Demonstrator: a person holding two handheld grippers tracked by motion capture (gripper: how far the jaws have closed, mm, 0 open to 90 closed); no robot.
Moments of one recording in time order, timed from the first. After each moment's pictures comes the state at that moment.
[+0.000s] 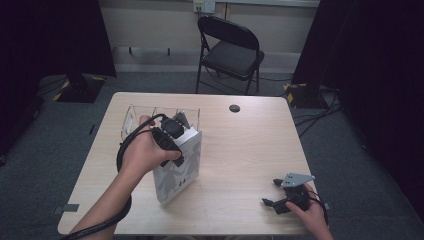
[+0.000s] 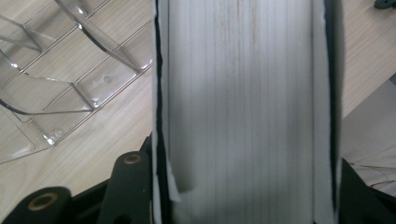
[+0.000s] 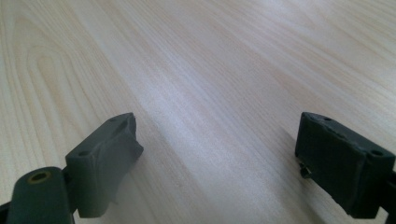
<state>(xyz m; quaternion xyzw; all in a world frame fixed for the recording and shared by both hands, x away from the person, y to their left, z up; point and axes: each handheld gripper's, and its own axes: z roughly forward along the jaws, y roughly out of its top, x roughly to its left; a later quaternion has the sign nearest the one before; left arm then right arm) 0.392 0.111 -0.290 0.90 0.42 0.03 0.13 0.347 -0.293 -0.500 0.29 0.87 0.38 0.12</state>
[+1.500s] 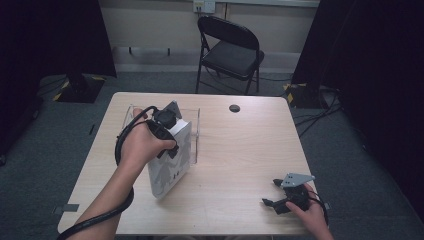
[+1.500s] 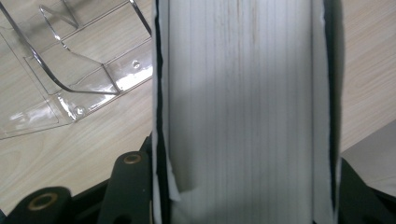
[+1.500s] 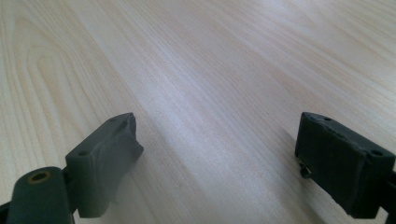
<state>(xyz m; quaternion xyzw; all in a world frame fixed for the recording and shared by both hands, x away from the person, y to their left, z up) 0.413 0.124 -0.286 0.87 0.48 0.04 0.11 0.347 -0.293 -0.500 0.29 0.87 0.38 0.12</state>
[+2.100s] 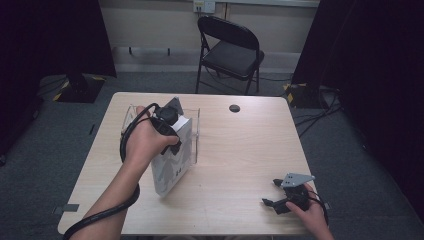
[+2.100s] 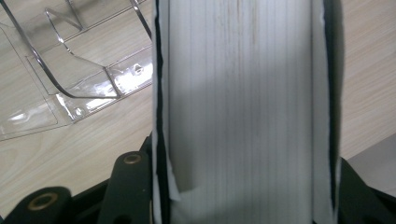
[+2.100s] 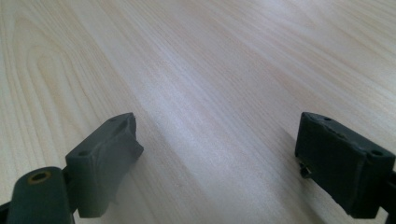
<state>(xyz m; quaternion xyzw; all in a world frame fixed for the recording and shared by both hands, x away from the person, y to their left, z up) 0.423 0.120 -0.285 0.86 0.50 0.03 0.11 0.347 -0.293 -0.500 0.29 0.87 0.38 0.12</state>
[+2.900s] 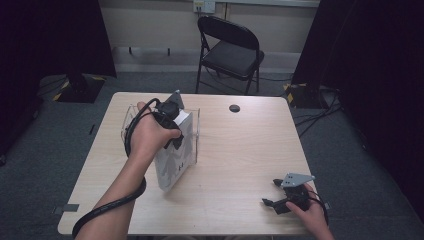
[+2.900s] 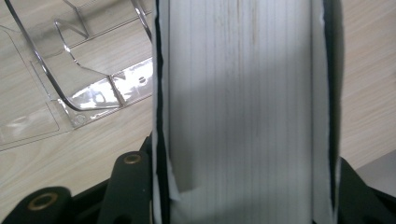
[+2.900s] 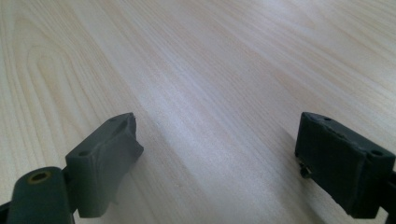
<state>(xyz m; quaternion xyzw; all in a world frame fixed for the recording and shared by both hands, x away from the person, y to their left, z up) 0.438 0.117 -0.283 0.85 0.52 0.04 0.12 0.347 -0.293 -0.500 0.29 0.87 0.38 0.12</state>
